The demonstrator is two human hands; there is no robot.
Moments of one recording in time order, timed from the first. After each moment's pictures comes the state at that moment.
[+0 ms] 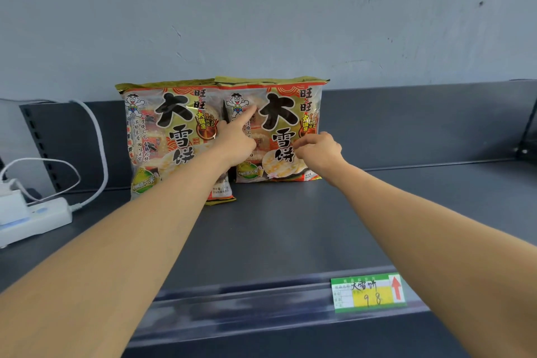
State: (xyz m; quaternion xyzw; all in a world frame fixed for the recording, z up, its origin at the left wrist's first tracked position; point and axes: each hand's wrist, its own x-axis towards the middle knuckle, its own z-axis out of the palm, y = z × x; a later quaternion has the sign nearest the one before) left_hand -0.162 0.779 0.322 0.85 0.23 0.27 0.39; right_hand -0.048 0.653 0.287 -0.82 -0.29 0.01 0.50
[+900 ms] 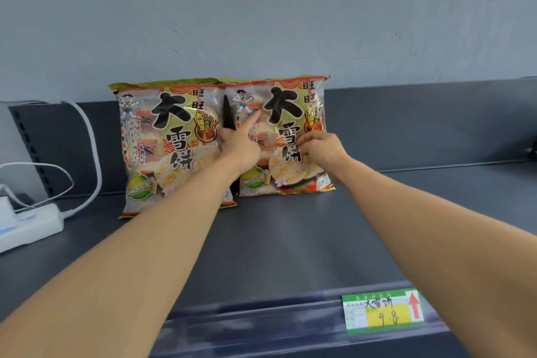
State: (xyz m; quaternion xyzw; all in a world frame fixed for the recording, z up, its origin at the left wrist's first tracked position) left_hand -0.131 0.793 0.299 0.83 0.28 0.29 0.38; right_hand -0.024 0.669 0.283 -0.76 -0.26 0.09 0.59
